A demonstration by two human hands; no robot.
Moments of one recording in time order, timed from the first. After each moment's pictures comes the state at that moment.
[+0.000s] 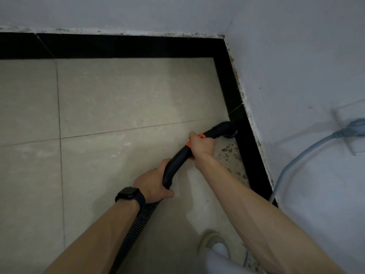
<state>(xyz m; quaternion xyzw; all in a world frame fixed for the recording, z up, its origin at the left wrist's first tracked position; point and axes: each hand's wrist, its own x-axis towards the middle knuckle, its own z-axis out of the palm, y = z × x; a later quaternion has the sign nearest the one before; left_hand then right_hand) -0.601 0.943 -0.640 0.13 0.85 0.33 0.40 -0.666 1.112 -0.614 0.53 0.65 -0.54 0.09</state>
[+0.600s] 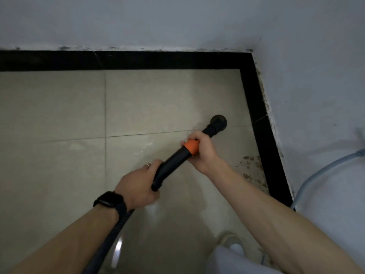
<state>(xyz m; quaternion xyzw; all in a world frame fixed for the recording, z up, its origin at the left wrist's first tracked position) -0.594 0.836 -0.548 0.13 0.91 0.23 0.32 -0.669 1.036 -0.551 0.45 0.44 -0.75 0.19</state>
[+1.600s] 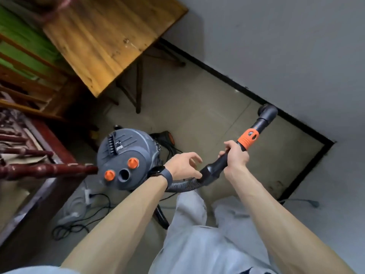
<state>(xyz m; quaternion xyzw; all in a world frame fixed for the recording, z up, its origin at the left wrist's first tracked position) -0.355 0.791 0.125 -0.34 0.80 0.39 0.31 -0.487 0.900 0.102 0.38 0.60 -0.60 0.36</state>
